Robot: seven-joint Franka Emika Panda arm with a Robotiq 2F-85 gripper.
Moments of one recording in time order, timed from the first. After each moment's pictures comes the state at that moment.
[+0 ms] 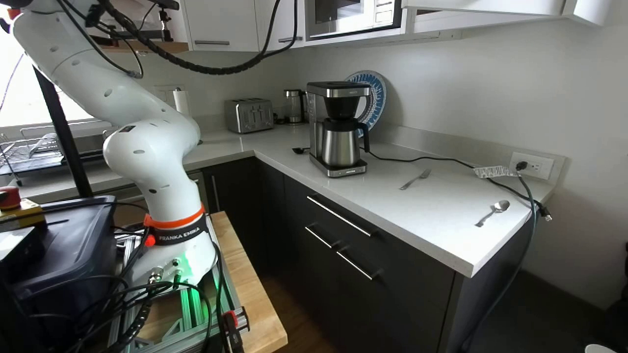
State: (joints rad) arm -0.47 -0.66 -0.13 -2.20 0.40 2.36 0.68
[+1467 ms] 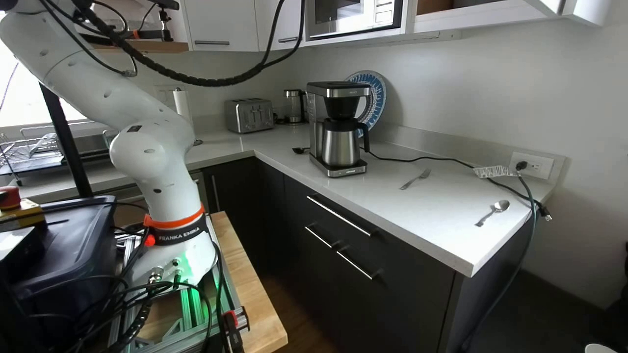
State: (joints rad) arm -0.33 -0.68 -0.29 -2.21 0.39 2.40 0.44
